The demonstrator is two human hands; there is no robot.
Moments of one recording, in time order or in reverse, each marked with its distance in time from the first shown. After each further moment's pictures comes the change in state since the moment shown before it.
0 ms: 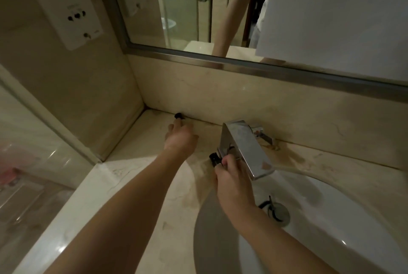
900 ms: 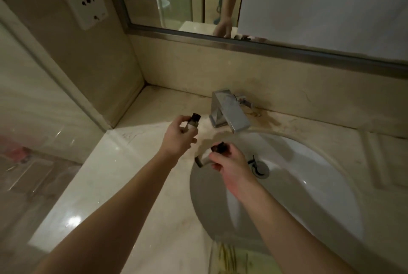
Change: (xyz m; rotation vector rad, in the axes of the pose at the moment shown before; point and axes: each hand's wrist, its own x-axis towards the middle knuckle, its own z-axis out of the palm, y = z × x) left_hand -0.140 0.007 -0.027 -0.955 -0.093 -0.120; right_hand -0.069 -0.003 -0.060 1.529 -0.274 0.655
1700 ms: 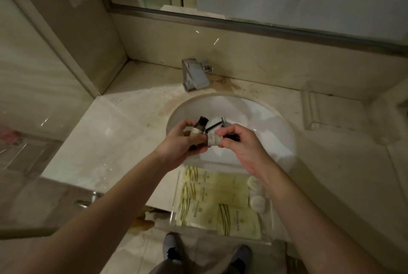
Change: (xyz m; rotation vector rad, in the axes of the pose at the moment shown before) left_hand -0.204 0.015 0.056 -0.477 -0.363 -0.204; right_hand -0.161 -0.012 -0.112 -0.276 -0.091 -0.271
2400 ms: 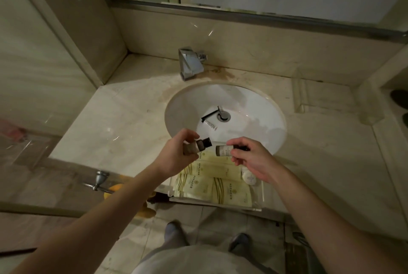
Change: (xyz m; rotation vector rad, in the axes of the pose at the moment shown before) left_hand -0.058 -0.065 -0.010 1.013 0.076 0.380; right_hand -0.081 0.032 -0.034 0.036 -0.059 0.281
